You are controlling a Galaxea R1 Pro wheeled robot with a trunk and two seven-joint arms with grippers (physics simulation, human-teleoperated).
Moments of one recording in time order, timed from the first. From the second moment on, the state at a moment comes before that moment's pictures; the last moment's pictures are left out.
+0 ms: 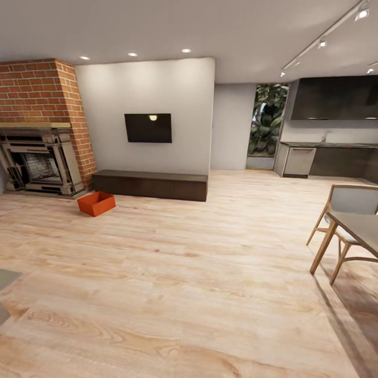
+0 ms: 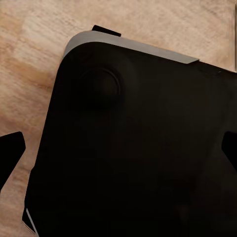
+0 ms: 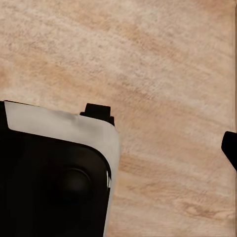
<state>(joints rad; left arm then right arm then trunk) 0.00 -0.02 0.02 -0.05 0.29 -0.09 0.00 -0.16 -0.06 0.55 0.02 -0.38 -0.15 0.02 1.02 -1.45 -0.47</state>
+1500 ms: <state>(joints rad) 0.00 -0.02 0.02 -0.05 0.29 -0.09 0.00 -0.16 -0.06 0.55 0.02 -0.38 -0.15 0.02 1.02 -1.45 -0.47</state>
